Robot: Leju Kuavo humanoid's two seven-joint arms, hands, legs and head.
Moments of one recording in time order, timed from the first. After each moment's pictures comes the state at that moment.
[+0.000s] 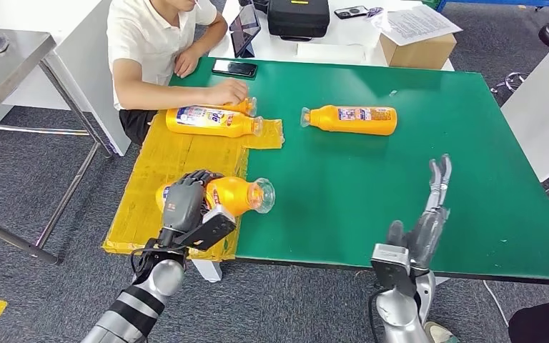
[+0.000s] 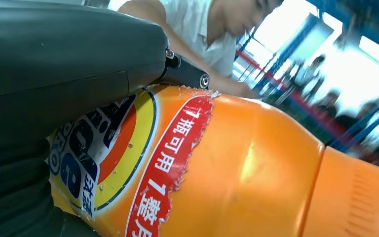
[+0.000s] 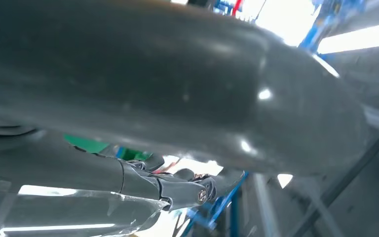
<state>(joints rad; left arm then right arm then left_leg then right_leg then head) -0.34 -0.09 -0.38 -1.07 -0.55 0.47 -0.19 -0.02 0.11 0.12 -1.57 0.47 -0.69 -0.70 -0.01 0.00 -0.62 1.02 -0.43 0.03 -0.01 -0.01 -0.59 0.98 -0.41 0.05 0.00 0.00</state>
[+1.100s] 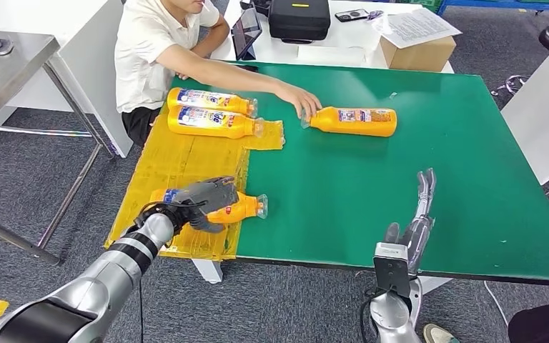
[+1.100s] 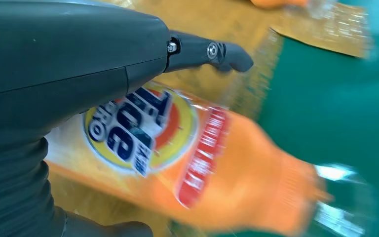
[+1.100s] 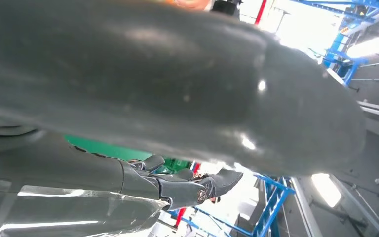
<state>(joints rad) -0.69 -0.10 -0.30 -0.49 -0.47 -0.16 -0.15 -0.02 0.10 0.17 -1.46 0.32 -0.69 -0.70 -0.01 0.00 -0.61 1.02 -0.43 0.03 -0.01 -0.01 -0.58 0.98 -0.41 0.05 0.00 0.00</state>
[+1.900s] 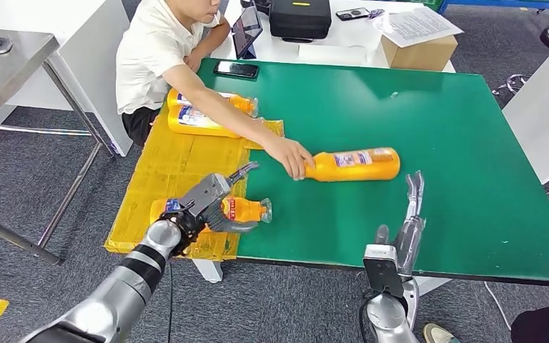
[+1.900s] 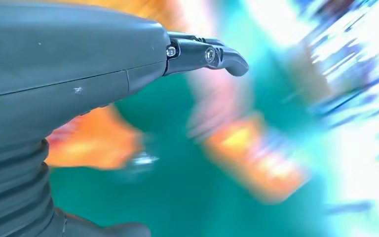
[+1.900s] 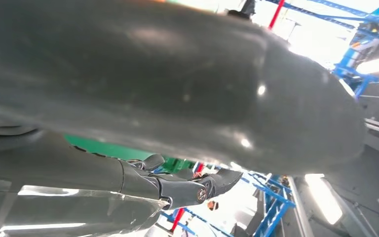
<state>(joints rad) -0.53 -0.17 -0.27 -0.77 -0.10 -0.17 -0.41 -0.02 0.09 0.17 -1.42 0.36 -0.69 -0.70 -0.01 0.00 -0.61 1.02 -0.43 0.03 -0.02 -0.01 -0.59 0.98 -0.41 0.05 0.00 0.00</state>
